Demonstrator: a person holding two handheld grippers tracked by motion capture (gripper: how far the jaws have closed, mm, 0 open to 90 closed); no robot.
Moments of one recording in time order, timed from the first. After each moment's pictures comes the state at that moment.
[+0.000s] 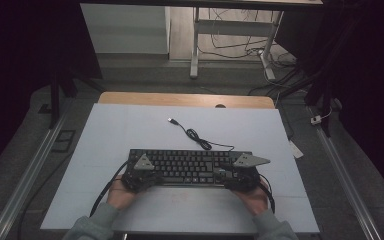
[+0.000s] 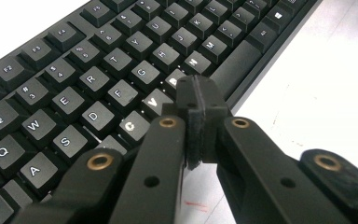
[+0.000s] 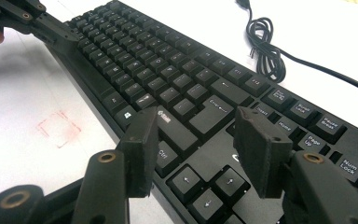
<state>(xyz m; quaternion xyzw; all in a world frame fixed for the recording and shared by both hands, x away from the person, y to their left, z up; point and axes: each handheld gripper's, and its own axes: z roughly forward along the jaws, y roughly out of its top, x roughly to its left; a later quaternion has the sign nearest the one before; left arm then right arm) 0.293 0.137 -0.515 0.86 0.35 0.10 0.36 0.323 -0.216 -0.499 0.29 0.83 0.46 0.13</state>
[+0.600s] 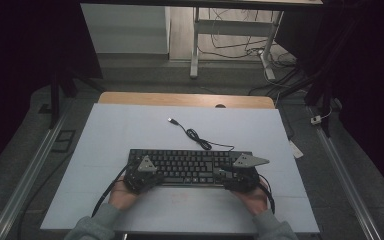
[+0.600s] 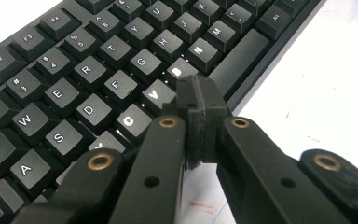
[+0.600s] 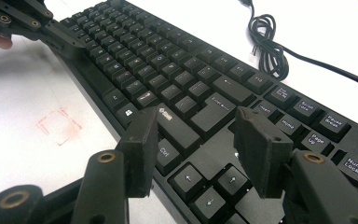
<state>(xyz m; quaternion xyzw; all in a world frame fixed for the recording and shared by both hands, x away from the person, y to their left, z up) 0.294 0.132 -0.522 0.87 0.34 0.10 0.35 0.323 -0.215 -0.501 0.29 0.83 0.45 0.12</state>
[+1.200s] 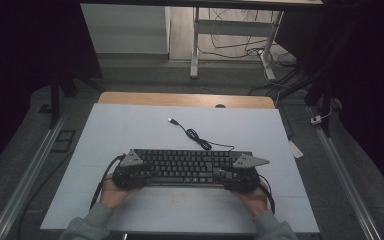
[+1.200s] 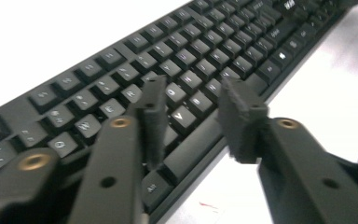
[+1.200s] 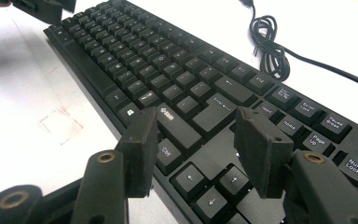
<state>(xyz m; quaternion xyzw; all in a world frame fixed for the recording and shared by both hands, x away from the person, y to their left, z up) 0.288 0.161 -0.501 0.81 0.39 0.12 0.42 0.322 -0.214 -0.500 0.29 0.83 0.46 0.12</state>
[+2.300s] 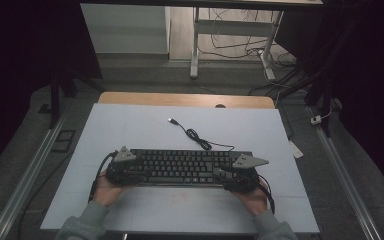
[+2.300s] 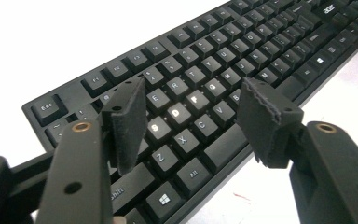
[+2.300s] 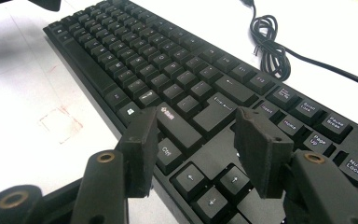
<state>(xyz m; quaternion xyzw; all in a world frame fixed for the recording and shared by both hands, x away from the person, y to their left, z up) 0.294 0.176 -0.499 0.80 0.43 0.14 0.40 0.321 -0.213 -0.501 0.28 0.83 0.46 0.13</state>
